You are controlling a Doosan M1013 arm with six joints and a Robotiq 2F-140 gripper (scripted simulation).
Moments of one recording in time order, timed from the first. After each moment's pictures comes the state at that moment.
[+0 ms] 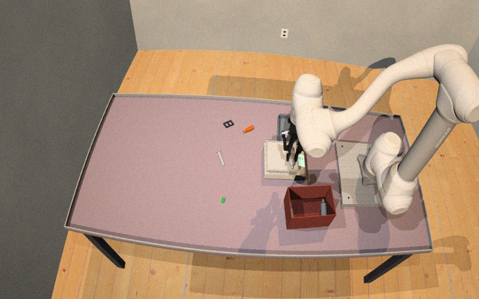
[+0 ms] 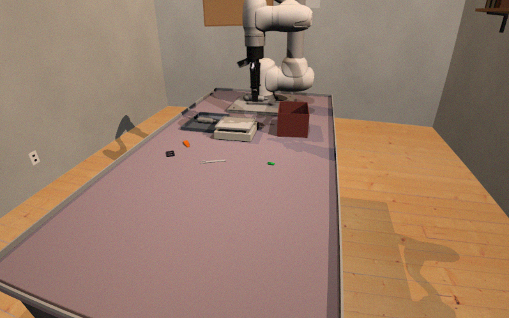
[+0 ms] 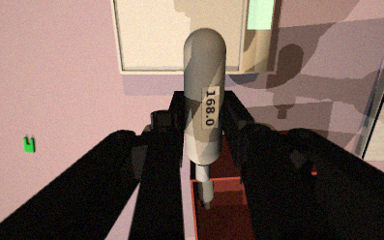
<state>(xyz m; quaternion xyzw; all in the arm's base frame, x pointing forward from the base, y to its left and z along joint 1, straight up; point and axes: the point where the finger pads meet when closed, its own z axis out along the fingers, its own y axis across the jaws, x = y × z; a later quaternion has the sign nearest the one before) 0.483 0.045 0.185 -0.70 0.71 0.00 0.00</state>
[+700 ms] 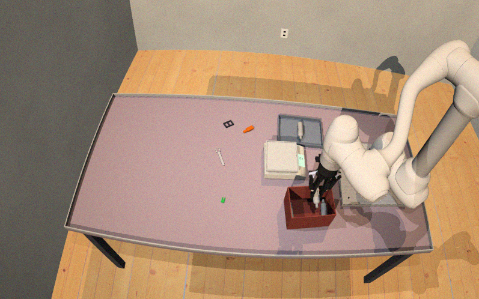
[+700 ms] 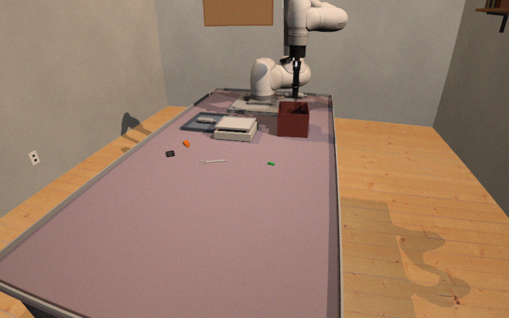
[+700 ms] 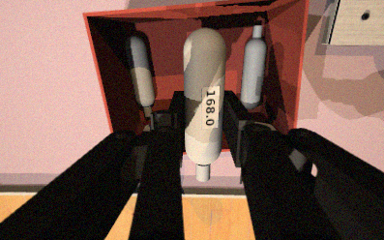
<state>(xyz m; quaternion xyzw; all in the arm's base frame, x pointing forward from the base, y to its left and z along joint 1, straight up) 0.392 0.227 0.182 -0.70 0.71 0.00 0.00</state>
